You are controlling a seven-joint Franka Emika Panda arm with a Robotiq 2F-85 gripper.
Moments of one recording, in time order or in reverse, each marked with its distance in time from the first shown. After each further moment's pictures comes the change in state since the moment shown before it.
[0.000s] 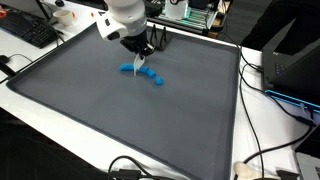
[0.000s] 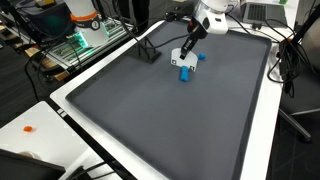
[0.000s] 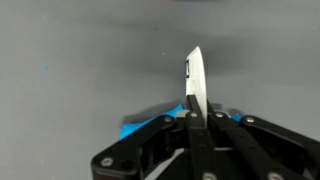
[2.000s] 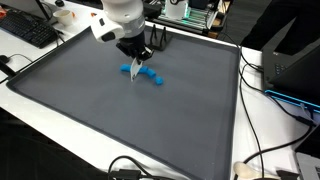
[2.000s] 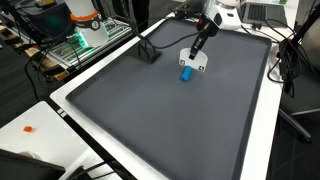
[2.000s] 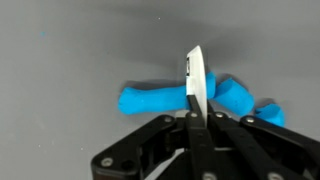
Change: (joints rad) arm 0.009 0.043 0.002 0.097 -0.005 0.009 0.000
